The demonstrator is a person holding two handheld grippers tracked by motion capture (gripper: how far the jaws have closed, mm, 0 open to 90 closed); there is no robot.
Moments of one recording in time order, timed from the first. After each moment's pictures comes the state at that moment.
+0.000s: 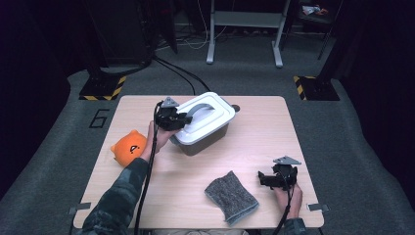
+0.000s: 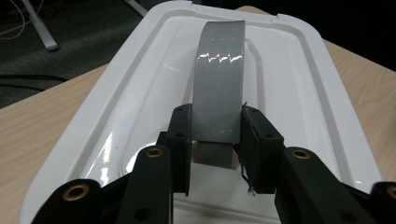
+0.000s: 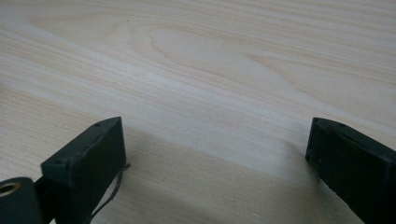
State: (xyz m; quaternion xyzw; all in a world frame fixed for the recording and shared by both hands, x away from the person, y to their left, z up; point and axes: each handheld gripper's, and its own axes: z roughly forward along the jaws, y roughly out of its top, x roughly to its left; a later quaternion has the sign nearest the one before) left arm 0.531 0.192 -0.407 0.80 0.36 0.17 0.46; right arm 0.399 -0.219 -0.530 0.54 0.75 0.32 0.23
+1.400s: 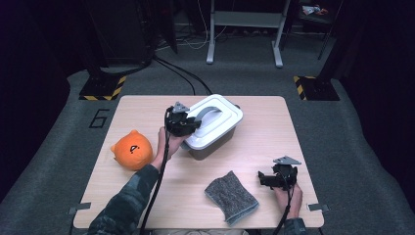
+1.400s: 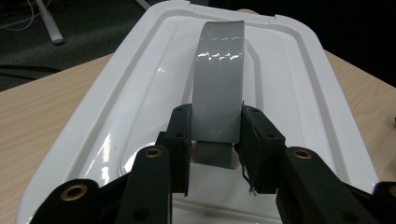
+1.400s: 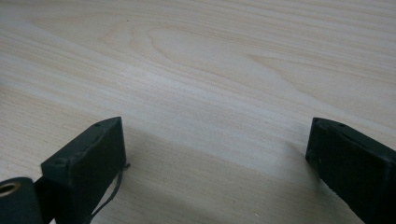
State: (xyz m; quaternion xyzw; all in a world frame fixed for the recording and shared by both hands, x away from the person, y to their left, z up) left arm 0.510 0.157 -0.407 0.78 0.39 0.18 0.45; right arm 0.399 -0.218 -0.530 0.54 0.74 0.33 0.23
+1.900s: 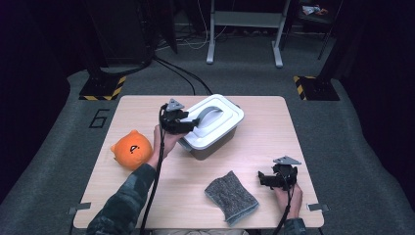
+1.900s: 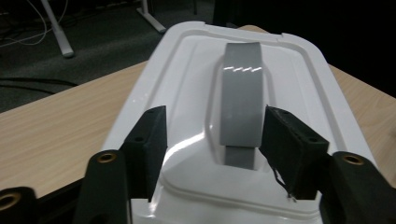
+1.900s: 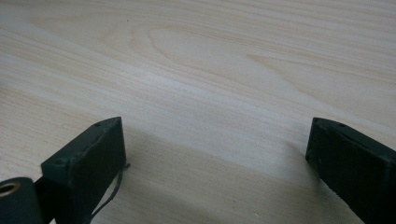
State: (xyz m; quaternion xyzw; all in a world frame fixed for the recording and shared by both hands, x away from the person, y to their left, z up) left arm 0.510 0.176 -0.397 0.77 0.38 0.20 0.47; right arm 0.399 -0.218 -0.530 0.54 0.74 0.33 0.23
